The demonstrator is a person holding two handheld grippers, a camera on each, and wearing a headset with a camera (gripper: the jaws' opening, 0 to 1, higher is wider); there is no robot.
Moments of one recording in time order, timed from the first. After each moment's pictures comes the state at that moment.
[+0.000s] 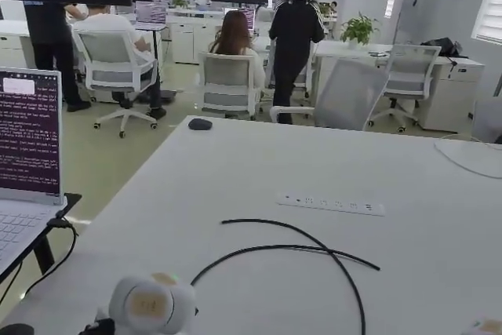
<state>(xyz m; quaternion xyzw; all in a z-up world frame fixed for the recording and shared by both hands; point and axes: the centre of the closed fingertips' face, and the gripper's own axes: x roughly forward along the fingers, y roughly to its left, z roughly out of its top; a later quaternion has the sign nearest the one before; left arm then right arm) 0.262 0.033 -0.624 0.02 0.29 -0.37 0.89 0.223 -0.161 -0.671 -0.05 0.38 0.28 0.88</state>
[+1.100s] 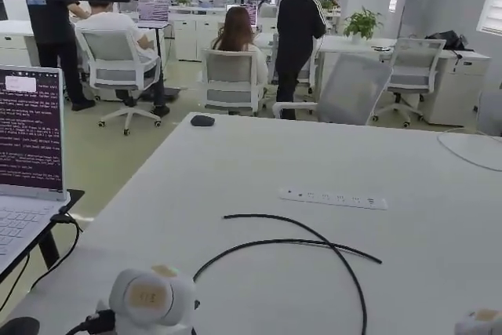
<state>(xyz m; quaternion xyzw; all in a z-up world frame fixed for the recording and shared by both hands) 0.262 0.034 -0.625 0.02 0.28 -0.36 0.89 0.218 -0.153 -0.673 -0.06 0.38 0.30 0.87</state>
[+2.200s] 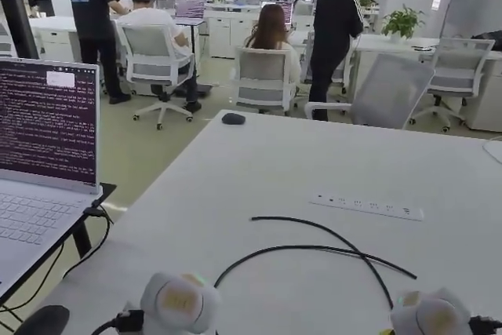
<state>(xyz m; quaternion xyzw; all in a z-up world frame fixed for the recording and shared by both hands) 0.259 0.050 -0.650 0.04 0.35 -0.34 0.87 0.266 -0.081 -0.711 -0.19 0.39 0.46 0.78</state>
